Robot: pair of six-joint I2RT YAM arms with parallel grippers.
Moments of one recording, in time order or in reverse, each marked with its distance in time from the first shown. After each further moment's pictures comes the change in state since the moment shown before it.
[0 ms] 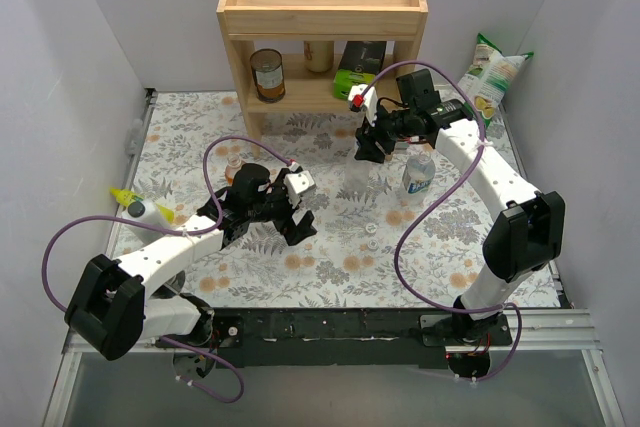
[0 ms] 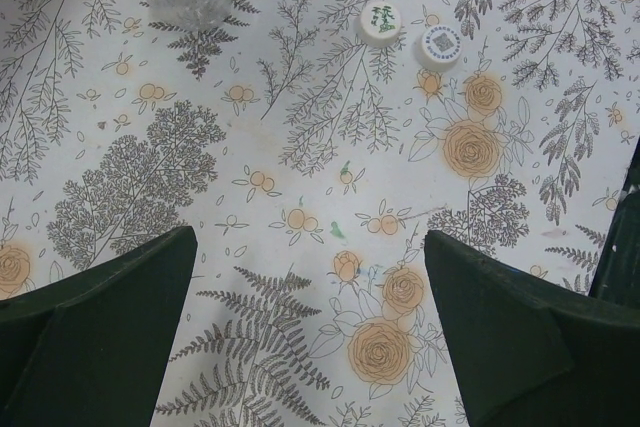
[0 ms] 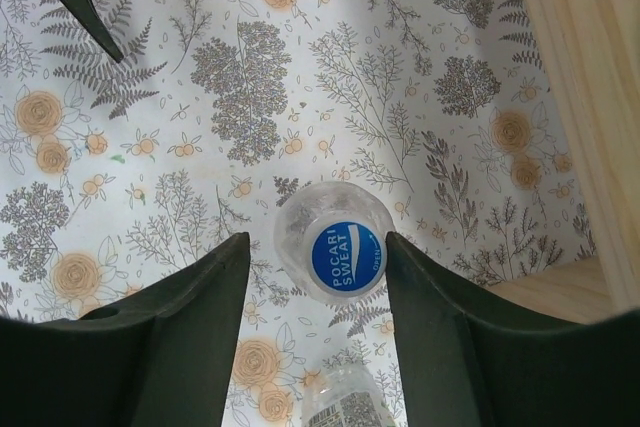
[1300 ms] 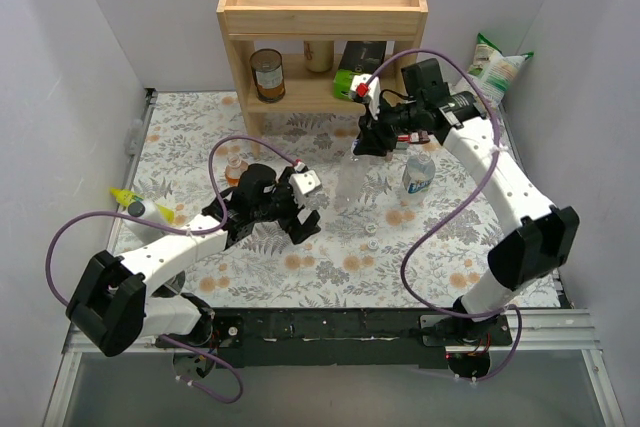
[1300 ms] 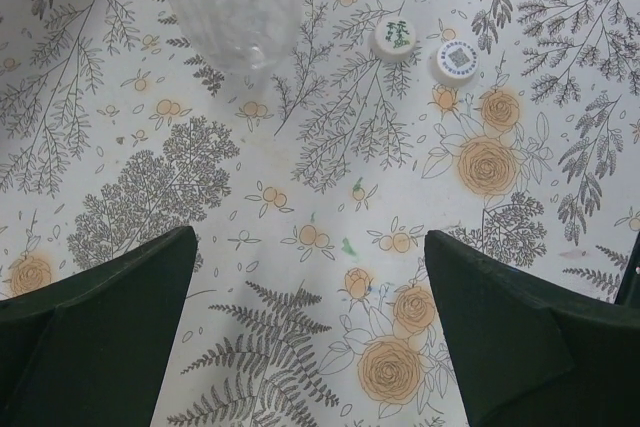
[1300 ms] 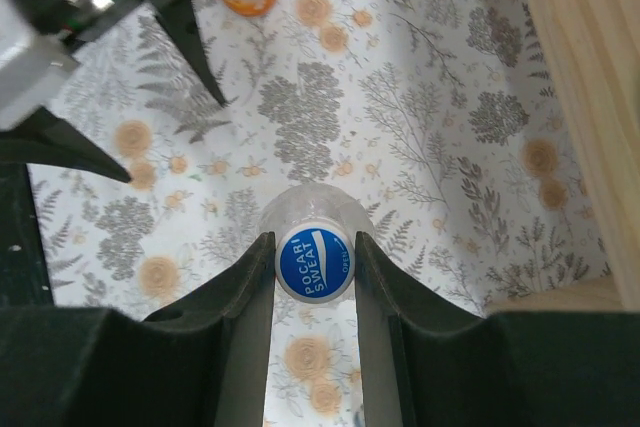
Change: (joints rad) left arm -0.054 0.019 0.015 0.040 -0.087 -0.004; right arm 0.030 -0.085 0.102 -0.147 -0.066 0.085
